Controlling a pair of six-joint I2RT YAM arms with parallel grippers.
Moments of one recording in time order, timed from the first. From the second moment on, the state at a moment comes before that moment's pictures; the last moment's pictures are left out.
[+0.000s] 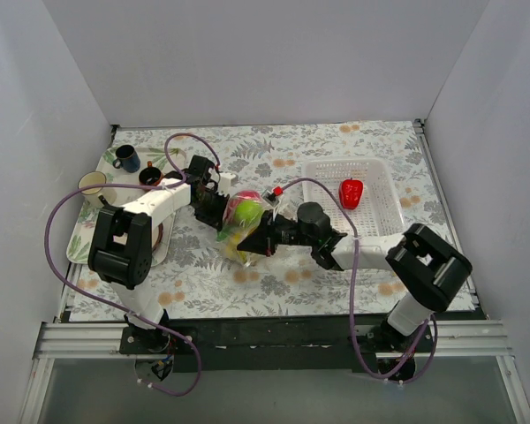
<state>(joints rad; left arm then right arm) -0.32 1.75 1.19 -0.66 0.27 0.16 0.87 1.64 0.68 0.85 -0.63 0.66</state>
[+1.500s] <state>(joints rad) -0.32 1.79 1.19 -0.65 0.22 0.16 1.06 1.43 0.87 0.14 0.21 -0.01</state>
